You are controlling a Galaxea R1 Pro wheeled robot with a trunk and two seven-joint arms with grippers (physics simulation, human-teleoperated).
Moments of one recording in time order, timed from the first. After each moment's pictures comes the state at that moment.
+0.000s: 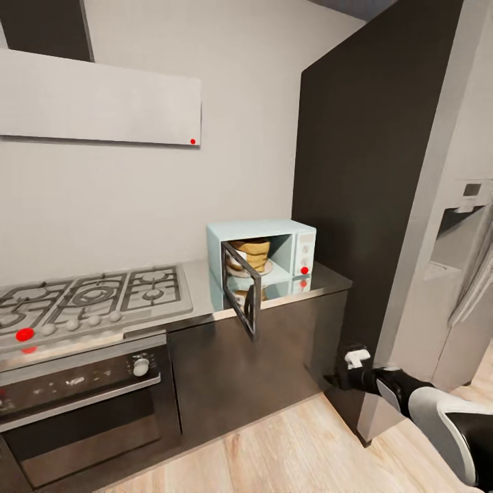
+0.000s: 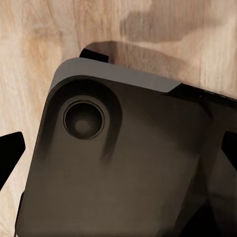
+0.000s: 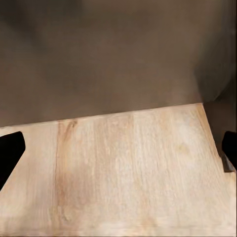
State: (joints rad) left arm 0.00 -0.02 0.02 -0.09 0.27 -0.02 0.01; right arm -0.94 -0.22 0.03 0.03 0.11 0.05 0.50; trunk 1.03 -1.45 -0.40
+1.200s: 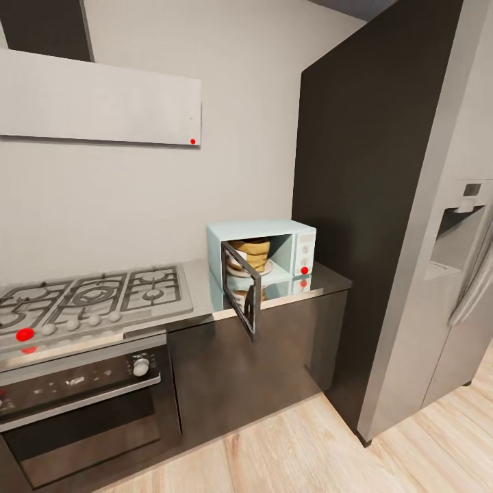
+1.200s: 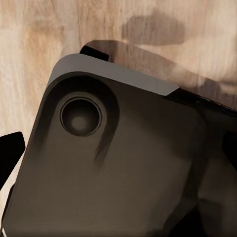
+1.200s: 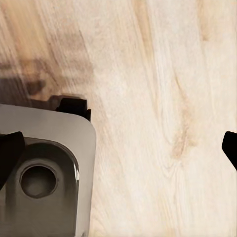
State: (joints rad) left arm 0.00 -0.02 0.02 -0.09 0.35 -0.02 0.01; right arm -0.17 -0.13 0.02 0.03 0.10 -0.03 0.05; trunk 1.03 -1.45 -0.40
